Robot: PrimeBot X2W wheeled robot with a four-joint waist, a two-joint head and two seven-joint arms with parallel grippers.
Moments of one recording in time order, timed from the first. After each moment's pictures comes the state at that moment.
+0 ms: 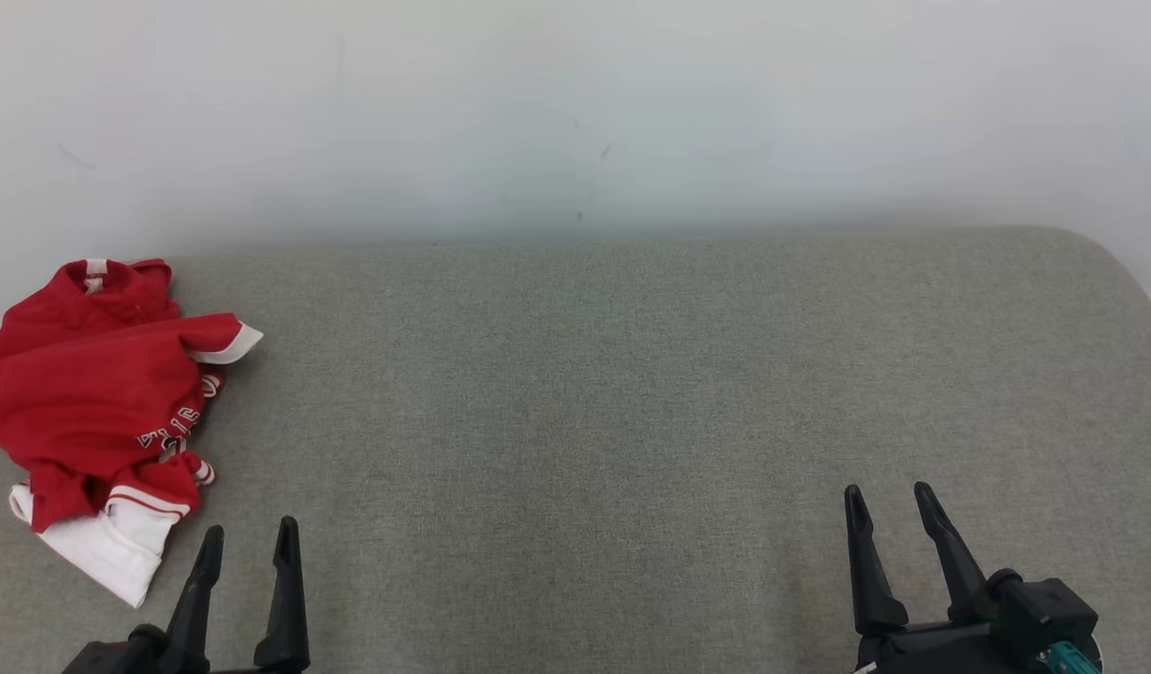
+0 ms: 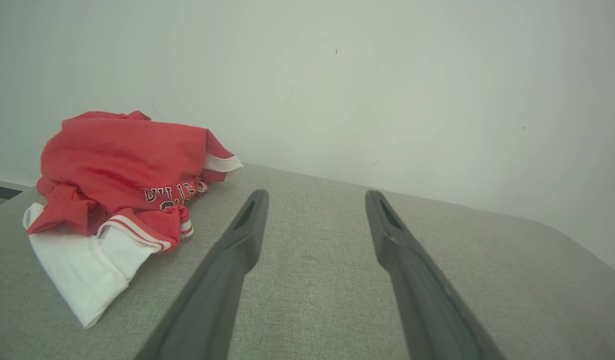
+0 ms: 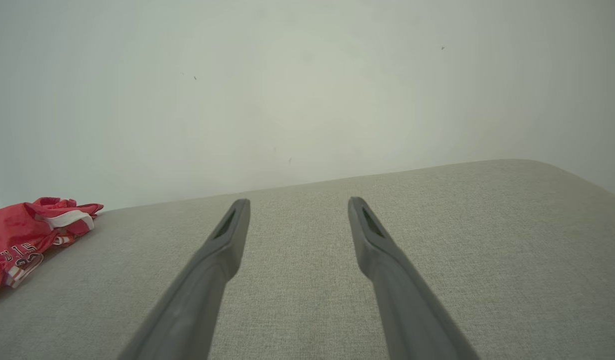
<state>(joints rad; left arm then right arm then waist) 0.02 0.08 0.05 0.11 -0.30 -0.13 -0.26 -0.02 -0.05 0.06 0.19 0.23 0.13 -0.26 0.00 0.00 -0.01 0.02</state>
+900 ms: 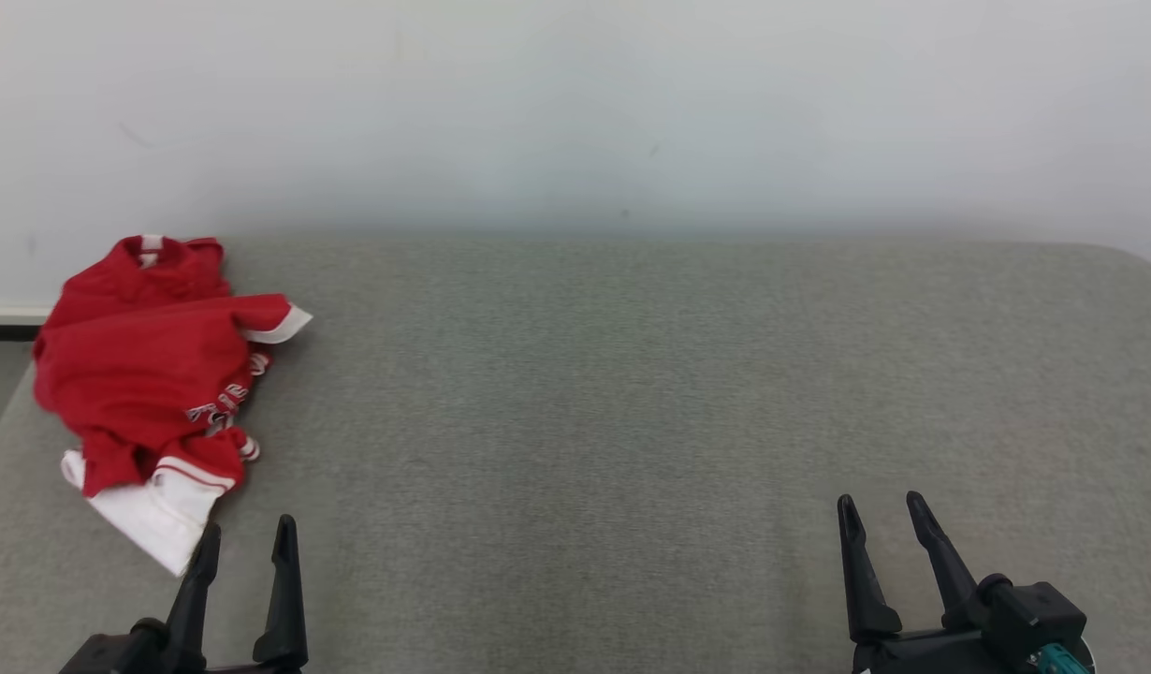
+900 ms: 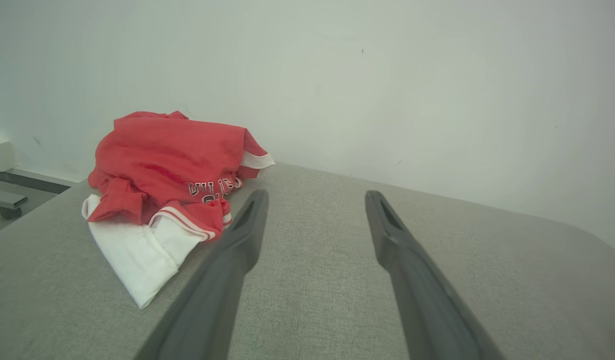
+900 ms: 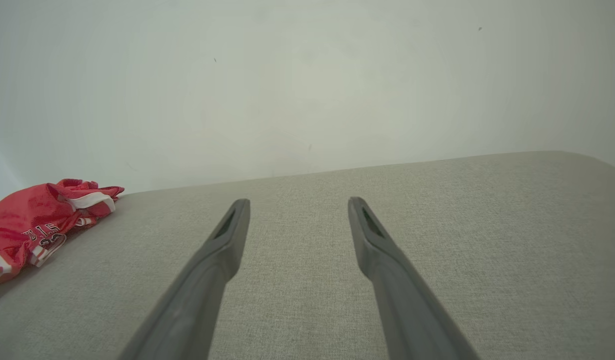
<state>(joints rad) 0.01 0.10 0.03 0.12 -0.30 -0.10 -0.26 -0.02 -0.05 0.07 0.21 0.23 0.13 -0.26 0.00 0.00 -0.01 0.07</state>
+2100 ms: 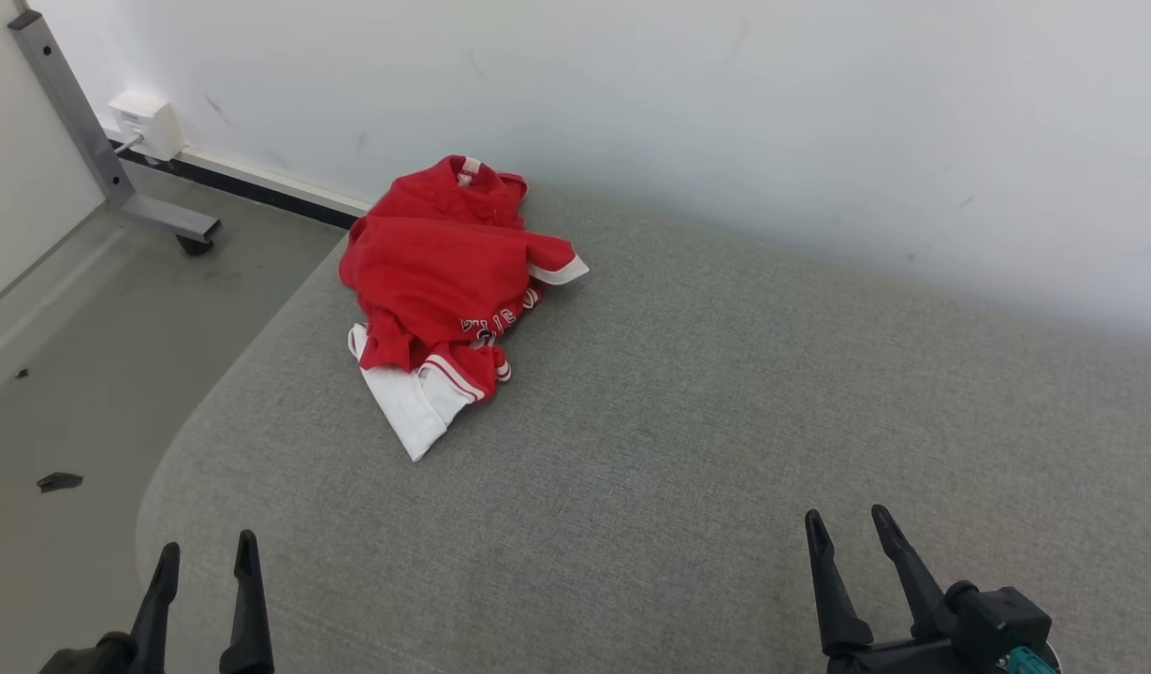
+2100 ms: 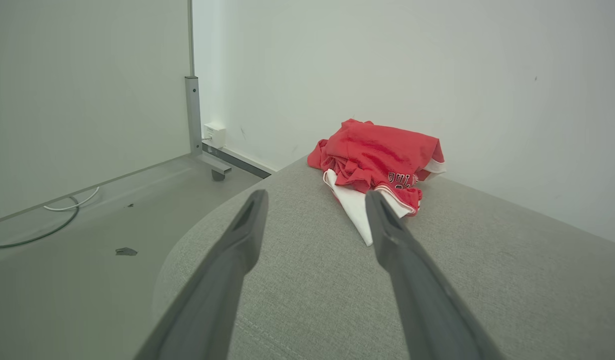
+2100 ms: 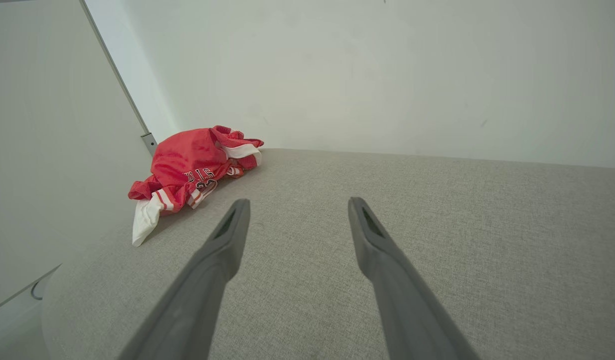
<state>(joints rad) 0.03 0.14 0.05 0.12 -0.31 -0.04 -0.25 -0.03 -0.05 0.13 0.25 0.25 0.13 -0.26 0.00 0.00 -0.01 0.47</state>
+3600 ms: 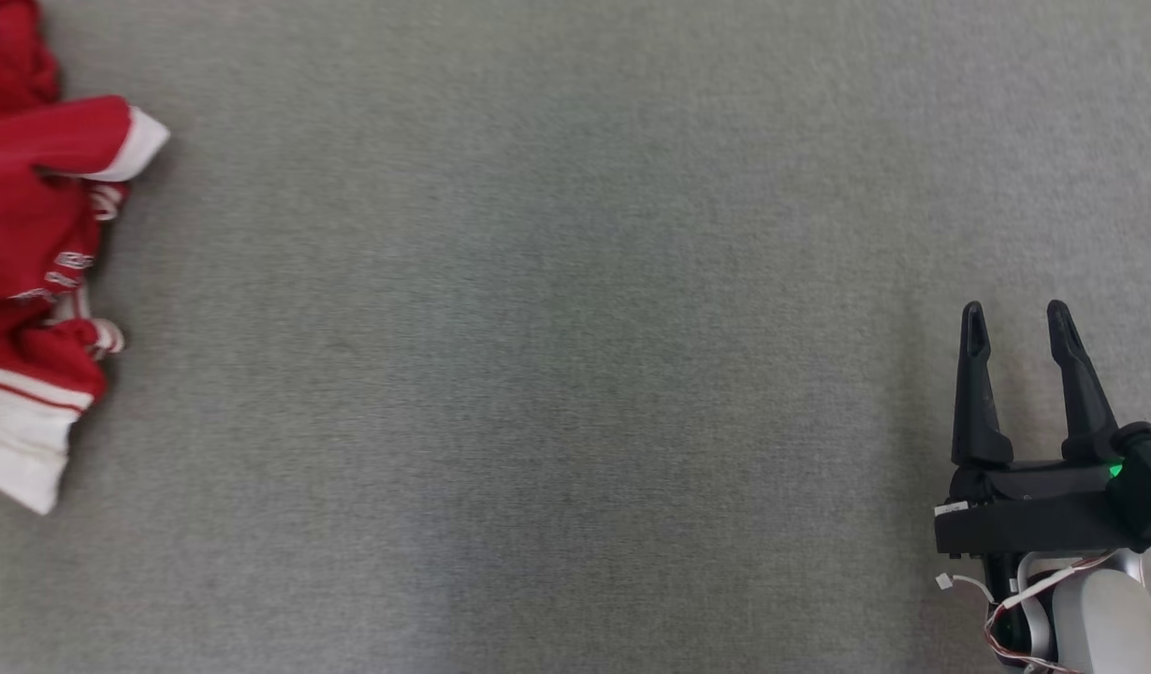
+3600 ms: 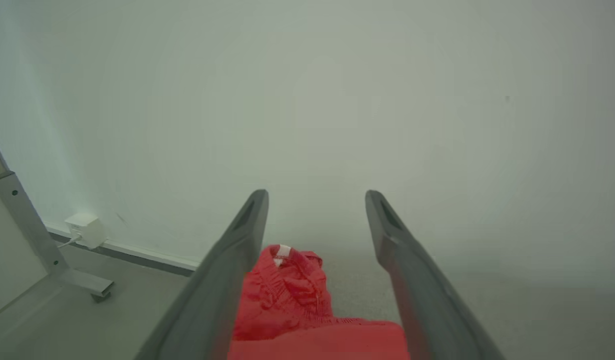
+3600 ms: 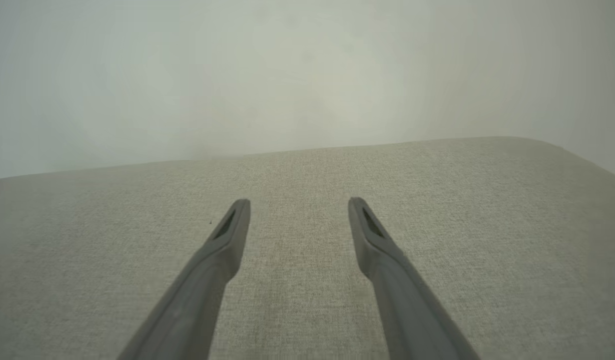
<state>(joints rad) -0.78 0.48 0.17 0.42 -0.47 -0.10 -0.07 -0.23 -0.08 -0.09 0.08 0.14 0.13 -0.23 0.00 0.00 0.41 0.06</state>
